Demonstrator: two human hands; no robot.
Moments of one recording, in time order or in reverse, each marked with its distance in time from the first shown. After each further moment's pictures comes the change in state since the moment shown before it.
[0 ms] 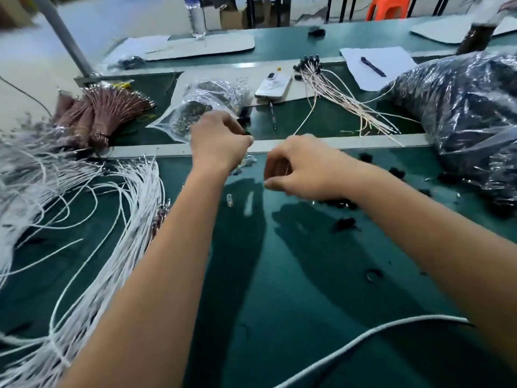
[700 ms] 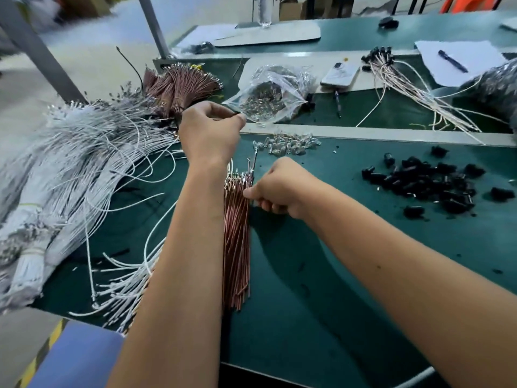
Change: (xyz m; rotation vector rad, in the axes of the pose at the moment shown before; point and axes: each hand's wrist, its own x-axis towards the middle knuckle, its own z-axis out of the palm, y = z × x) left_hand -0.047 -0.049 -0.106 -0.282 0.316 -0.221; right_hand 0.026 -0.115 0.098 0.746 -0.182 0.403
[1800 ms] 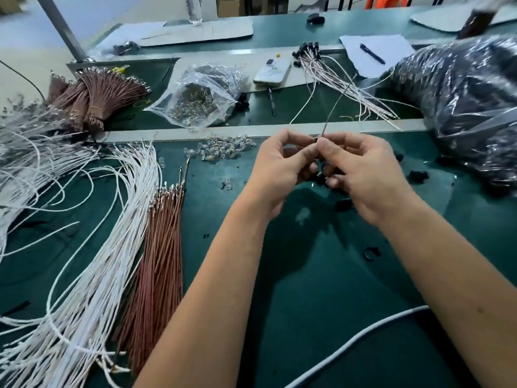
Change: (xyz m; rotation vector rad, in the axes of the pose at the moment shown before) left_hand -0.108 0.008 0.136 -0.579 -0.837 -0.138; right_hand -0.049 0.095 -0.145 0.590 0.483 -0.357
